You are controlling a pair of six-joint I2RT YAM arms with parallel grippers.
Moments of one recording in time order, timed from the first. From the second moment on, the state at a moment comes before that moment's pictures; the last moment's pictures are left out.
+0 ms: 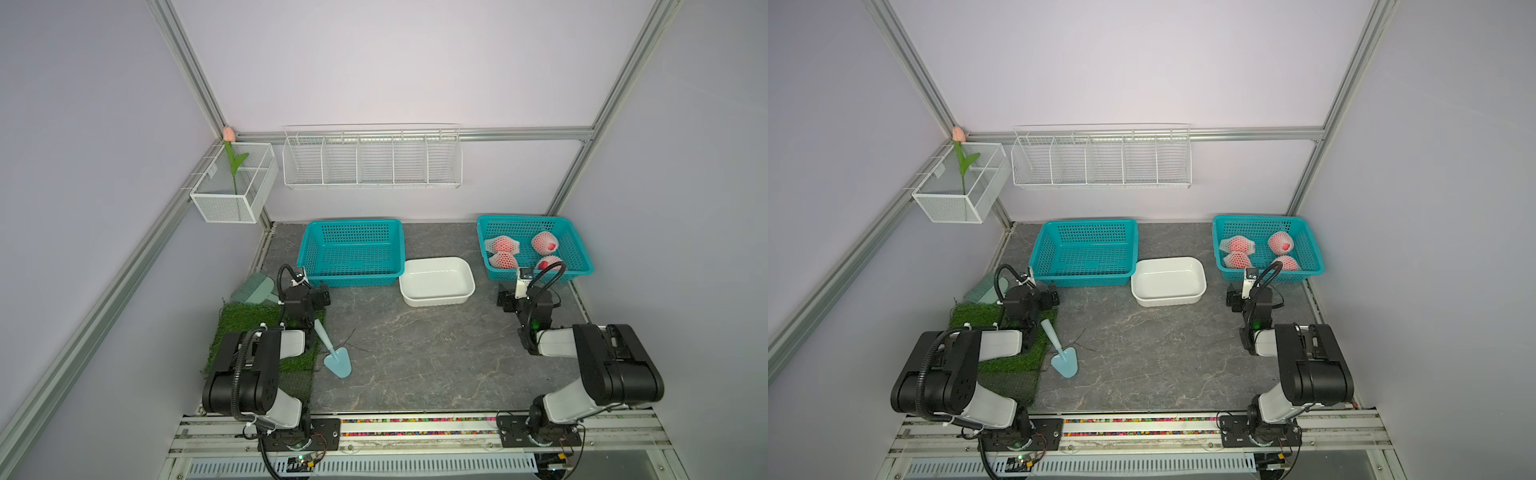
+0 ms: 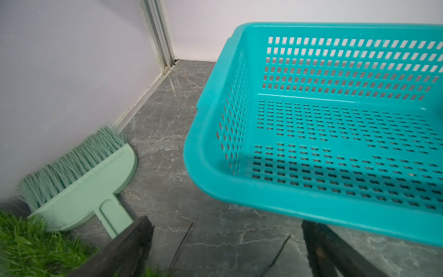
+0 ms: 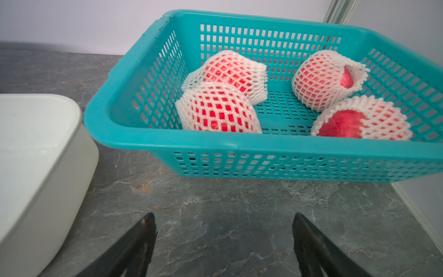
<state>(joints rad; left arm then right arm) -0.06 1.52 0.41 0.74 -0.20 -0.05 0.01 1.55 0.37 0.82 0.06 -0.03</state>
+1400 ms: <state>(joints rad) -0.12 1.05 0.72 0.02 0.18 -0.11 0.03 2.02 1.74 -0.86 0.16 0.04</state>
